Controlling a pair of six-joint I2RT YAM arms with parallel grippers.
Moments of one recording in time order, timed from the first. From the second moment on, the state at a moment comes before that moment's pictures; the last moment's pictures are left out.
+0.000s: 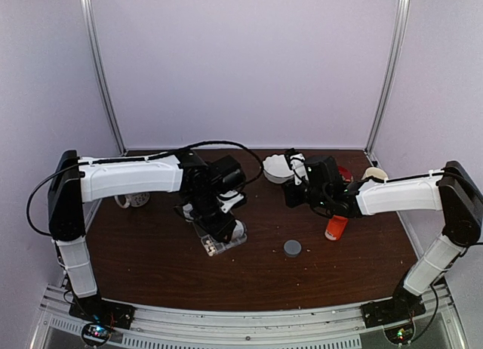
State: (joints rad) left arm -0.98 1.89 1.55 -1.01 0.01 -0.23; right arm 0.73 1.60 0.91 0.19 0.17 0.21
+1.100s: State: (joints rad) left arm -0.98 1.86 1.45 -0.92 -0.01 -0.24; right arm 0.75 1.66 0.84 0.30 -0.29 0.54
